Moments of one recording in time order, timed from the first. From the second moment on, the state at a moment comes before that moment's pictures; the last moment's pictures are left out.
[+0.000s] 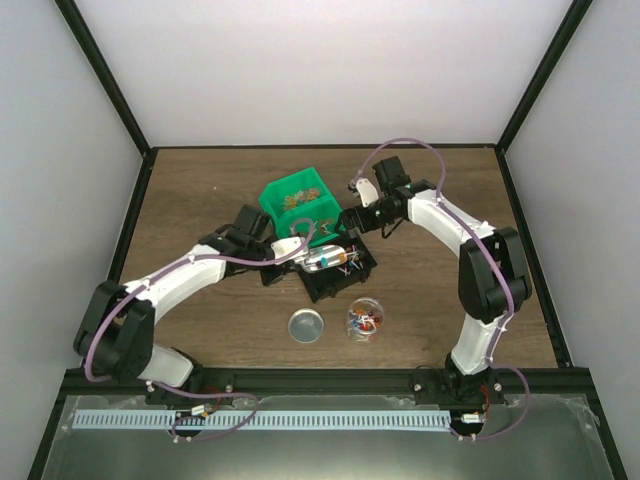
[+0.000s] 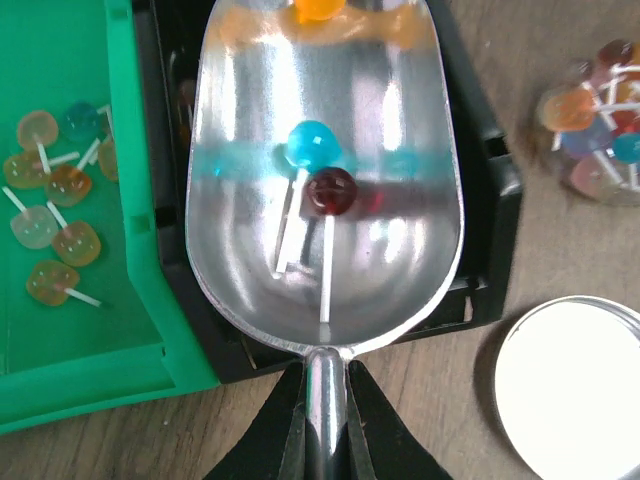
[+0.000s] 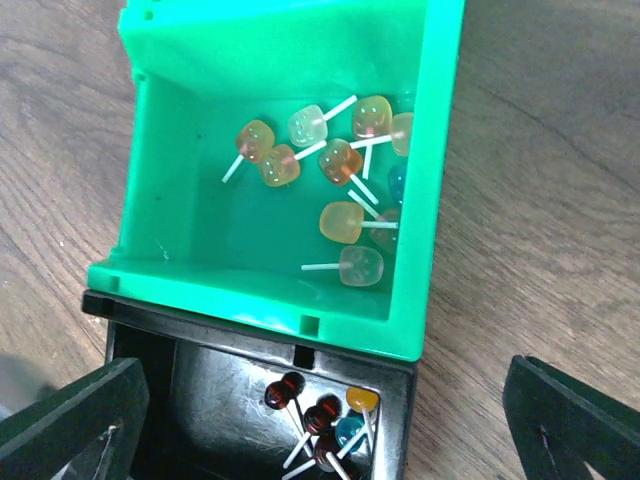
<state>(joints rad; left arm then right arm) -0.53 1.46 0.89 -0.43 0.46 0.66 0.39 1.81 1.38 -0.64 -0.45 -0.03</state>
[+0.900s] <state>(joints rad) -0.62 1.18 0.98 -0.87 0.48 0.91 0.31 1.68 1.38 -0.65 -0.51 -0.07</state>
